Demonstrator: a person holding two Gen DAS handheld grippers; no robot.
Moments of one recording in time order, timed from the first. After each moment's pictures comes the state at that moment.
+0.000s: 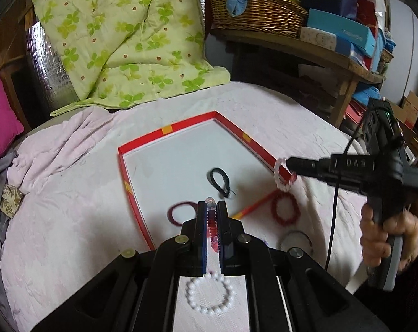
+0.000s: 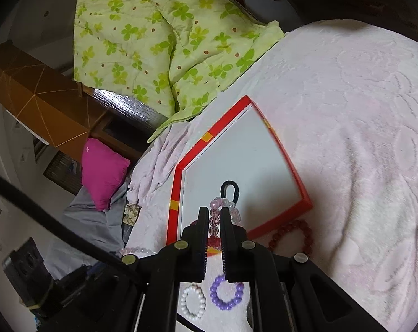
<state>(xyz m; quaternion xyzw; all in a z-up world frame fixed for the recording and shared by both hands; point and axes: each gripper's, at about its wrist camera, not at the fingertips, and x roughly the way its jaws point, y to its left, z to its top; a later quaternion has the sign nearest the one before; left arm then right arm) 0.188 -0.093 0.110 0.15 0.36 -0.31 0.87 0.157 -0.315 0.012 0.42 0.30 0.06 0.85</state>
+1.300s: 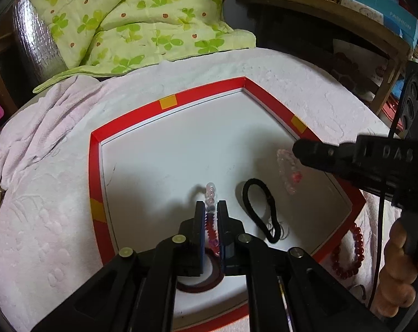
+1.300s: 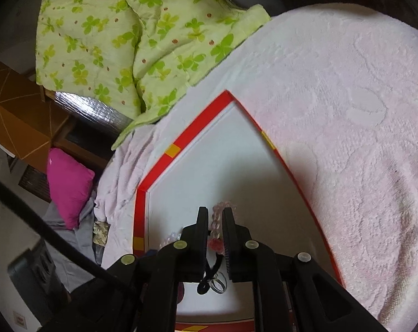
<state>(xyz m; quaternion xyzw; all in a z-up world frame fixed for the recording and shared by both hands) 0.288 -0.152 0.026 0.17 0.43 -0.26 0.85 0.257 -0.319 -0.021 0.43 0.34 -0.01 0.84</state>
